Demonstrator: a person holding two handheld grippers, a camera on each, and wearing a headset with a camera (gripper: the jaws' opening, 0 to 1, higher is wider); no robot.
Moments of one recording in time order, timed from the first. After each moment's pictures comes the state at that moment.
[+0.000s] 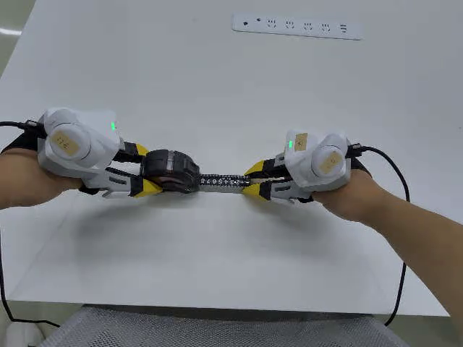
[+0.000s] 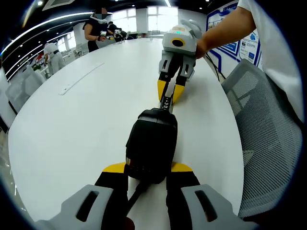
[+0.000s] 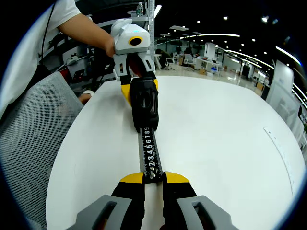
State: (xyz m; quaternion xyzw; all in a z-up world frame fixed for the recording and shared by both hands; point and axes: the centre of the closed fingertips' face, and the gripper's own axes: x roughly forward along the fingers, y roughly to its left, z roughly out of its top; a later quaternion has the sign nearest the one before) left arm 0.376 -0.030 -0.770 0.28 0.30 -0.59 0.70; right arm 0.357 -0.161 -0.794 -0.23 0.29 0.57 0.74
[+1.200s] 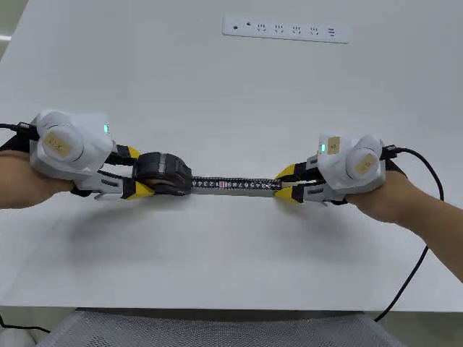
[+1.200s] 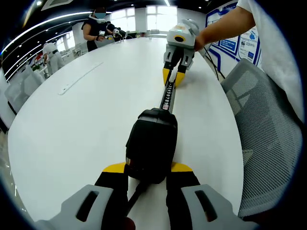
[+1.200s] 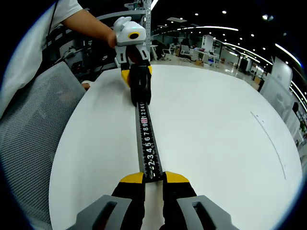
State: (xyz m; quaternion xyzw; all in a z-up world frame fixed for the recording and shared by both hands) left arm 0.376 -0.031 -0.770 0.28 0.31 -0.59 0.69; right arm 0.345 -0.231 -0.793 -0.25 0.32 0.55 0.73
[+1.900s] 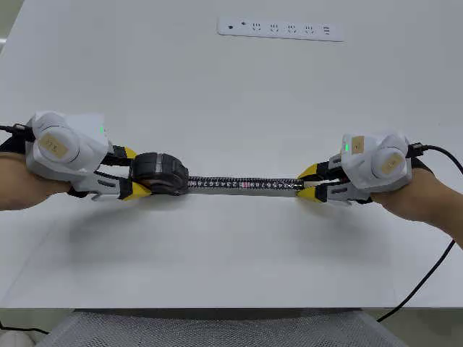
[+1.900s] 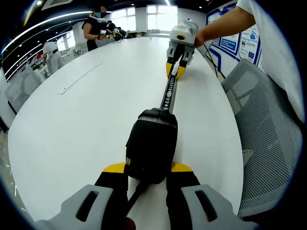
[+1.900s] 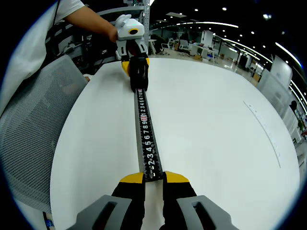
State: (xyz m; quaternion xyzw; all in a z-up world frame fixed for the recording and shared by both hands) left arm 0.376 -0.031 -0.769 0.28 0.31 -0.59 0.69; right arm 0.335 -0.274 -0.790 -0.27 0.34 0.53 0.73
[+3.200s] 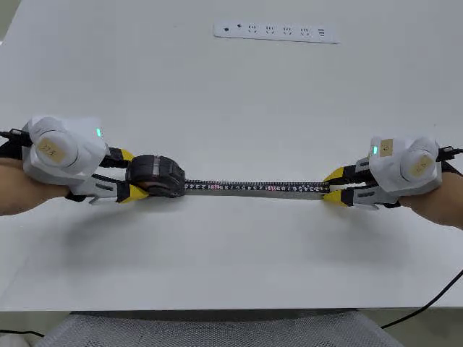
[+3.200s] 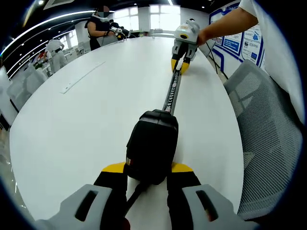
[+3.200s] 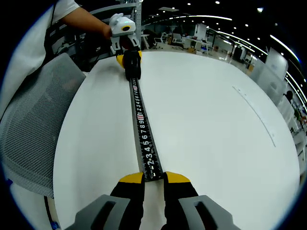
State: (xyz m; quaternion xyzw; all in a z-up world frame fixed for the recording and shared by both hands) left arm 0.375 -0.032 -0.769 0.28 0.31 -0.58 0.70; right arm 0.332 -0.316 -0.791 -0.26 0.37 0.50 0.73
